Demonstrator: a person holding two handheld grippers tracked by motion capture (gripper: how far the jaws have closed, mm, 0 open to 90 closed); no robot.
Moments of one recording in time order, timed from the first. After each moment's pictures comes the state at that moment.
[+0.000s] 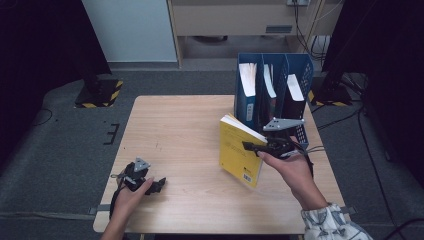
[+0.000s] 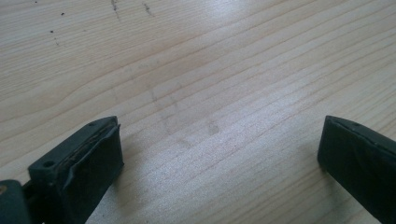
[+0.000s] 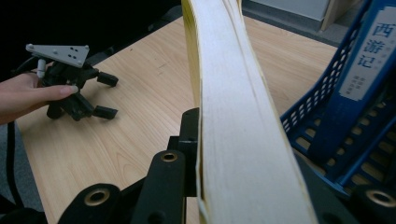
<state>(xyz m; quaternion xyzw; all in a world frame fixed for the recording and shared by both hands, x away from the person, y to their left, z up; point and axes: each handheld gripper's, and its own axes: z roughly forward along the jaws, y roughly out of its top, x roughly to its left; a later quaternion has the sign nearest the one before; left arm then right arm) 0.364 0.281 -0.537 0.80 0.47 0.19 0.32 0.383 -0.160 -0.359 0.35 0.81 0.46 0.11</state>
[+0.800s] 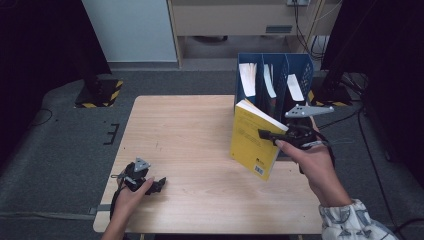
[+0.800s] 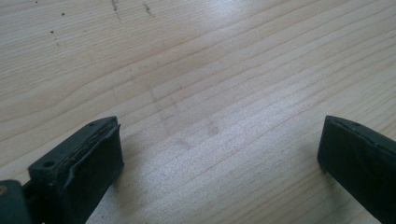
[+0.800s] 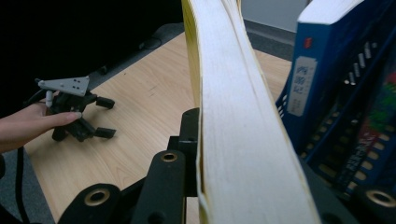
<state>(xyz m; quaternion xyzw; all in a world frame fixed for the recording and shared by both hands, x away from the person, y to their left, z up) 0.364 0.281 -0.537 0.80 0.48 0.19 0.32 0.379 -0.194 -0.309 0.37 0.78 0.48 0.12</state>
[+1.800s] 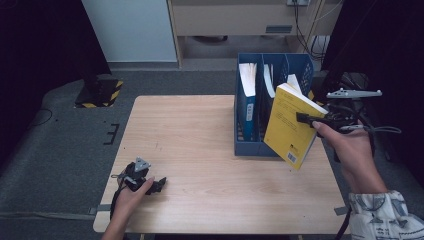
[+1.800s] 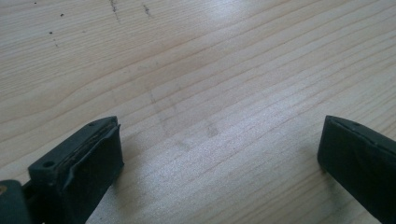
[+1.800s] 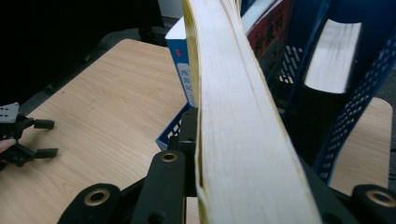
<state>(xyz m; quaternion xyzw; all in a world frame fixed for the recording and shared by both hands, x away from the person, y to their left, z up) 0.365 0.280 -0.537 0.80 0.47 0.19 0.32 0.397 -0.272 -0.280 0.46 0.75 0.45 0.17</state>
